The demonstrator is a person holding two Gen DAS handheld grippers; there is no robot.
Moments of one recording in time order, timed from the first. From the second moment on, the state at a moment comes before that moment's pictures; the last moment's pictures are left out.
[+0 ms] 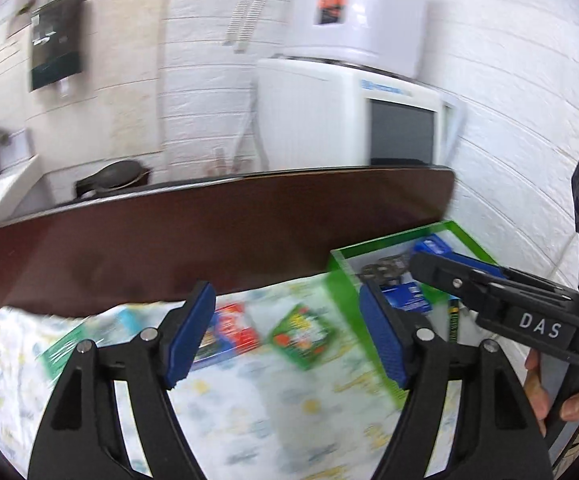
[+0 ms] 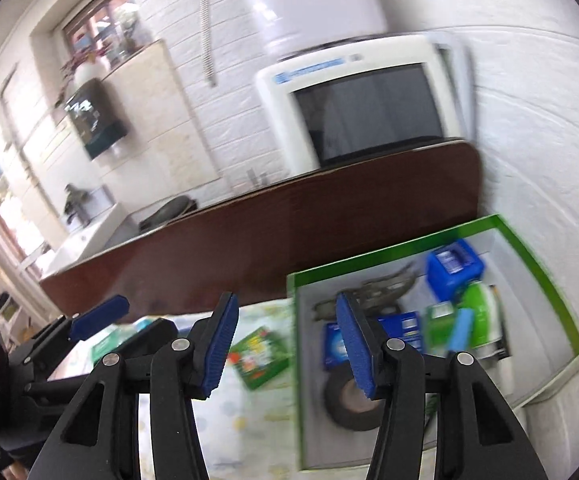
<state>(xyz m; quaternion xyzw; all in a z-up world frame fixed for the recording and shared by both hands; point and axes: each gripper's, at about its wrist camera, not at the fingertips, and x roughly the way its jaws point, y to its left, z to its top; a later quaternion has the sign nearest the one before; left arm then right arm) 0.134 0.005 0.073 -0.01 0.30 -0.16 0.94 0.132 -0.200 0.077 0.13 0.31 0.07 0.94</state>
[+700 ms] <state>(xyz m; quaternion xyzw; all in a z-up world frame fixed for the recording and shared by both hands) 0.124 0.189 -0.022 -0.07 0.36 -0.01 0.93 0.206 -0.003 0.009 0.08 0.44 0.23 0.86</state>
